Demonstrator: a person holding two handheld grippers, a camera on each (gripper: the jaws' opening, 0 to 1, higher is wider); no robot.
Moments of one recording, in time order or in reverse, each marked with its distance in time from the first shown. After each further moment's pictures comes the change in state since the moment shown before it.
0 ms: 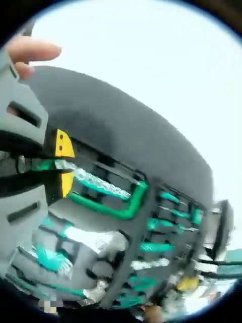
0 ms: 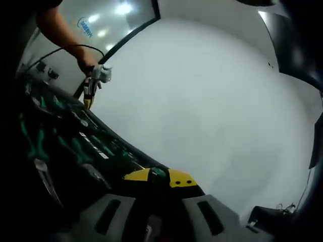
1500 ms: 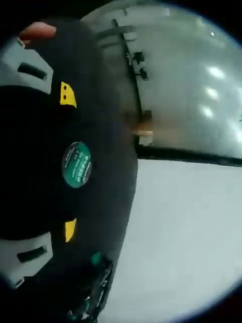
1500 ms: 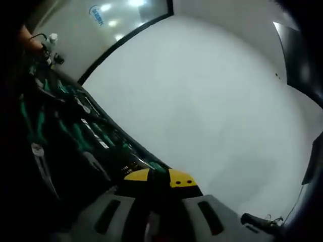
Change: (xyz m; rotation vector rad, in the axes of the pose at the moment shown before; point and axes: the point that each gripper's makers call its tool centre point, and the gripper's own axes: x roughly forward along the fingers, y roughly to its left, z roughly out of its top) left arm -0.087 0.012 -0.371 -1.218 -0.418 0.926; right arm 0.001 0.005 -0.008 -0.120 0.044 0.000
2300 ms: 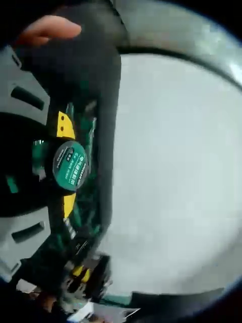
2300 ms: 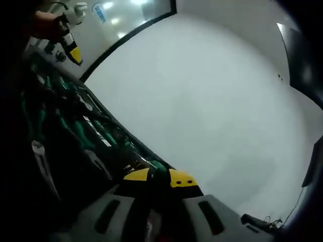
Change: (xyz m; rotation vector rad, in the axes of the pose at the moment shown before) left arm -0.219 -0.365 0.042 0.088 0.029 -0.805; right arm -0.002 0.005 0.004 -0.011 0.006 0.022
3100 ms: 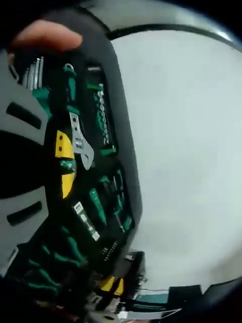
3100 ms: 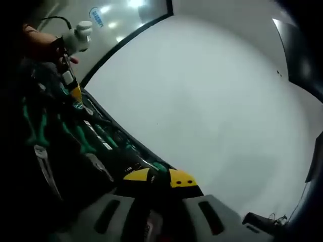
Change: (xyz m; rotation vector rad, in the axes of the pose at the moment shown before) left arm 0.064 -0.022 -0.032 0.255 0.108 0.059; right arm -0.002 -0.003 0.001 0.038 -0.018 0.008
